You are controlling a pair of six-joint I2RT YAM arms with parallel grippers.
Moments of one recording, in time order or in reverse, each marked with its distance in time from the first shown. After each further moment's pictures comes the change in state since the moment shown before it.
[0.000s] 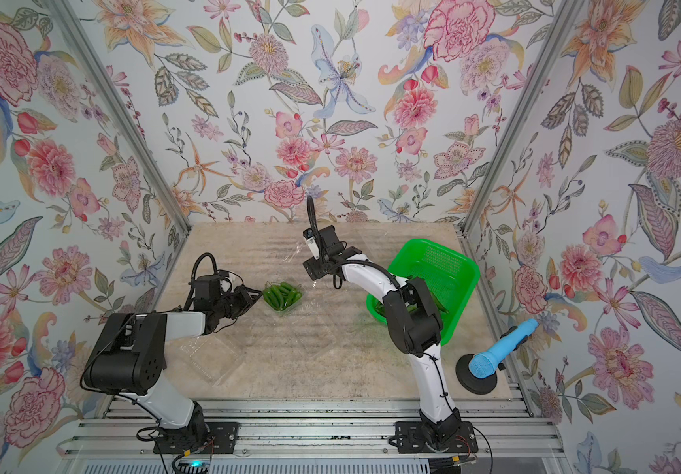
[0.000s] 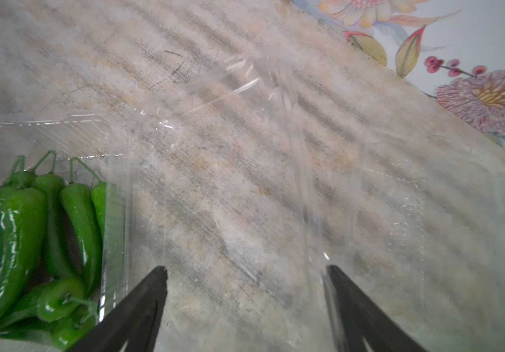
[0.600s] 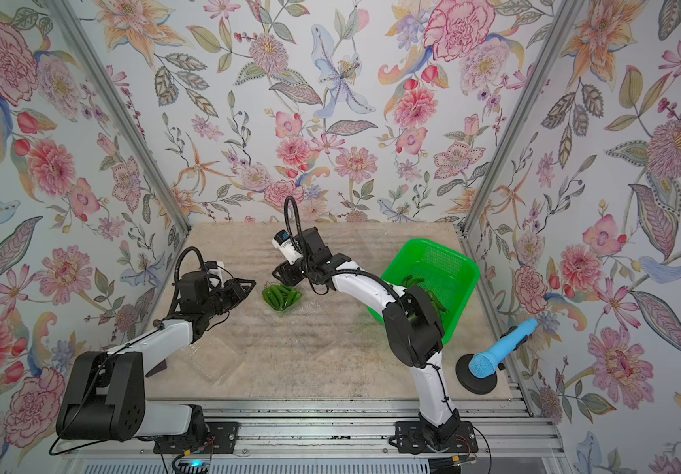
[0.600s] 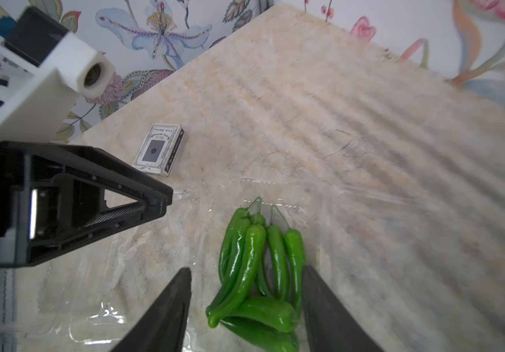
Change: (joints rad) left arm 0.007 -0.277 -0.049 -0.076 -0.034 0.020; right arm 0.148 0.011 0.015 0.102 -0.376 0.130
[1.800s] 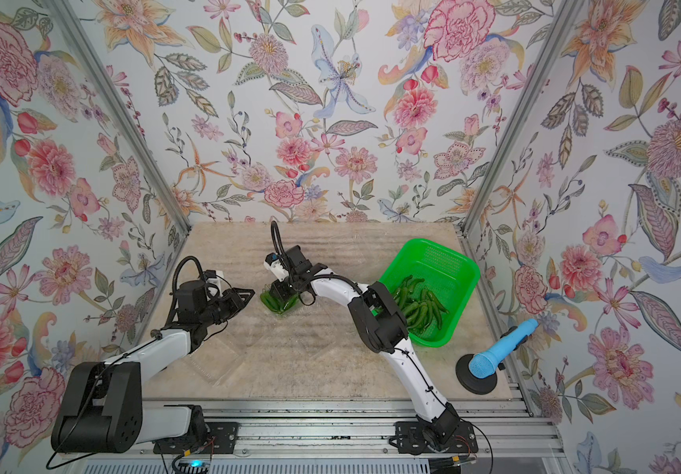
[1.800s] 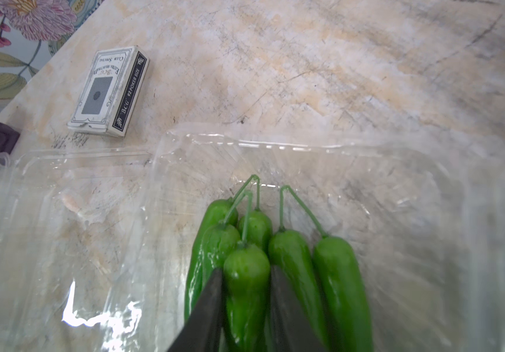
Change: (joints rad) left arm 0.014 -0.050 -0.073 0.009 0.026 0.008; right arm 0.024 0.319 0.238 -0.089 -0.042 0.044
